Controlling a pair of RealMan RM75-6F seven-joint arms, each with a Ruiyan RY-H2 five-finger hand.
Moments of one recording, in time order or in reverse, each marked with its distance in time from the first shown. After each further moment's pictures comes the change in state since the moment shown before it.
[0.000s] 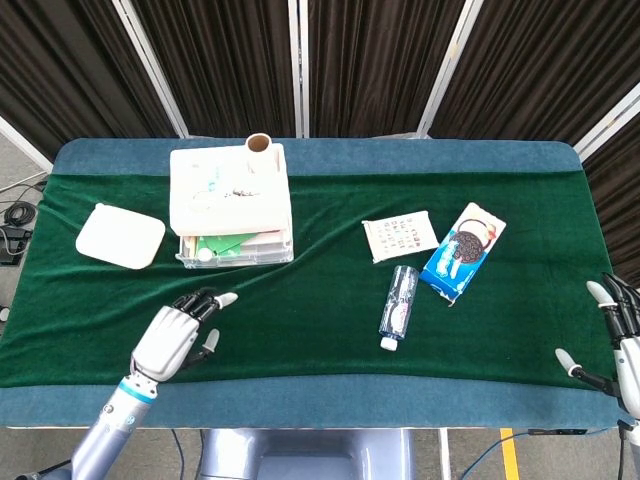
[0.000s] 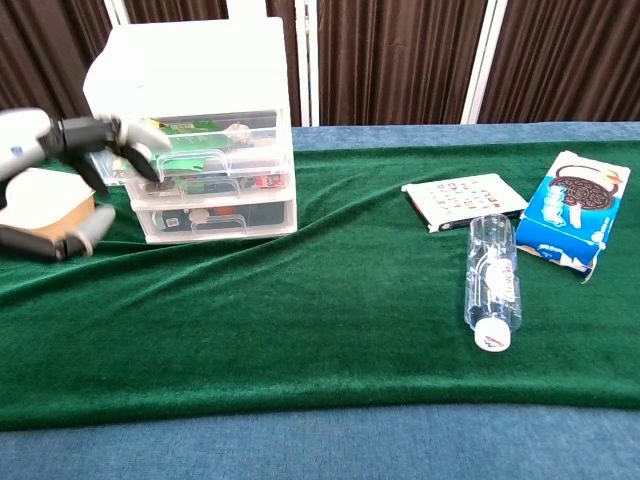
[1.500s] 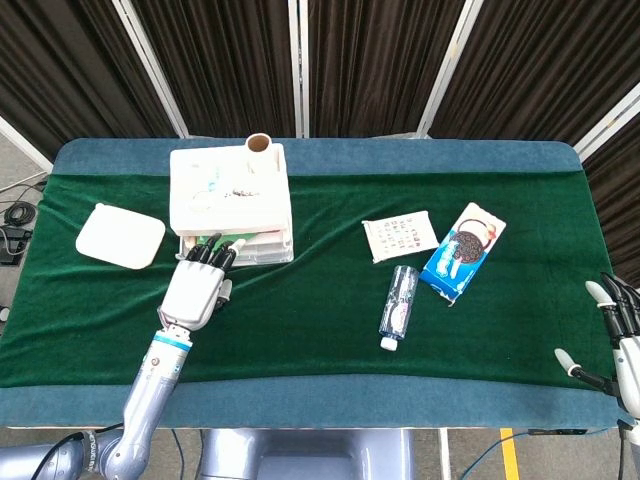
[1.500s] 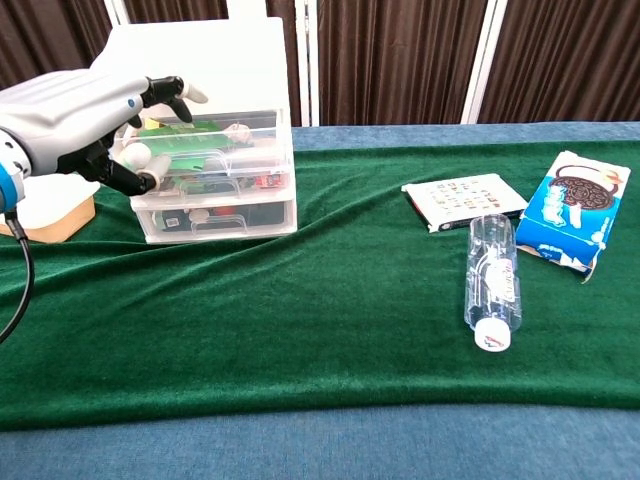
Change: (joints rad) left arm -0.181 -0.157 -0.225 0.010 -0.436 -0.043 0.529; right arm 0.003 -0.001 -0.002 0.005 -0.003 -0.004 0.006
